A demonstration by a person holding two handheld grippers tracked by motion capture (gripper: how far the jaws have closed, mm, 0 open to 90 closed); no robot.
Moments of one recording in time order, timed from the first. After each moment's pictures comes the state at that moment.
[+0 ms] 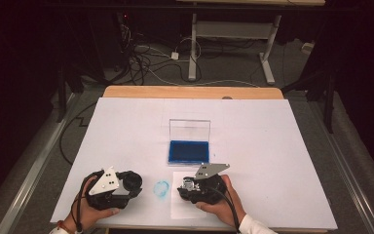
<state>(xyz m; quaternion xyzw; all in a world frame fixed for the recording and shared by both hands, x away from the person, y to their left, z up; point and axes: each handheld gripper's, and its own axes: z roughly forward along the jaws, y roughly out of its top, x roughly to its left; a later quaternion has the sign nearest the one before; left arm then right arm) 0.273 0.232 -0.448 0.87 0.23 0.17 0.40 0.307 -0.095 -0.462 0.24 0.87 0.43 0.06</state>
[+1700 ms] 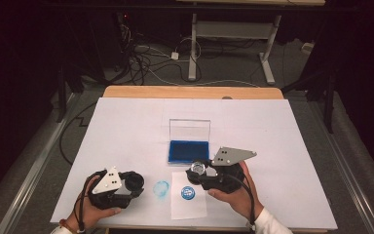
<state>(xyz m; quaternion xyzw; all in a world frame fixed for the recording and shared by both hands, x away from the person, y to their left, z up) 0.276 0.228 -0.454 0.87 0.23 0.16 0.40 0.305 -0.123 -0.389 0.22 0.83 0.50 0.11</state>
